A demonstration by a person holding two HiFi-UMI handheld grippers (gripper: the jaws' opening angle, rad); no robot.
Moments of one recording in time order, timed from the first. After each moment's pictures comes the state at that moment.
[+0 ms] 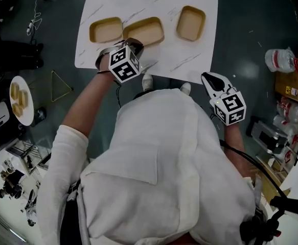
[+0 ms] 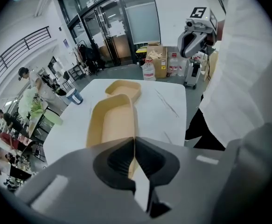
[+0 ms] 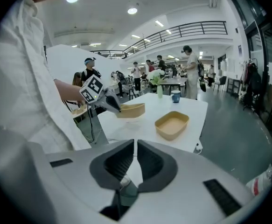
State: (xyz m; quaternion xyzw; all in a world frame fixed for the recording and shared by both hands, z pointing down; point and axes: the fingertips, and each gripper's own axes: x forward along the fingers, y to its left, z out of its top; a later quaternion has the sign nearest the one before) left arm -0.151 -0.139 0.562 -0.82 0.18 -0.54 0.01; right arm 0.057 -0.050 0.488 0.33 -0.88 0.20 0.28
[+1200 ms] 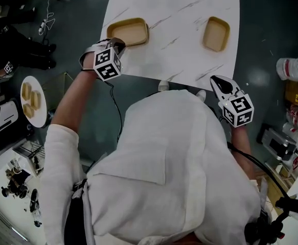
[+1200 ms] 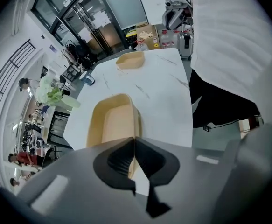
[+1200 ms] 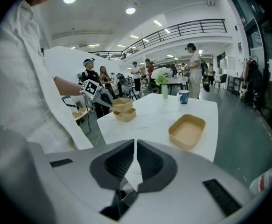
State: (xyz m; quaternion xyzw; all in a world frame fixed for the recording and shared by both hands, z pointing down) left arm -0.347 -0.178 0.558 -0.76 0.15 -0.63 0.10; right arm -0.022 -0.074 0.491 0.33 -0.88 0.21 0.27
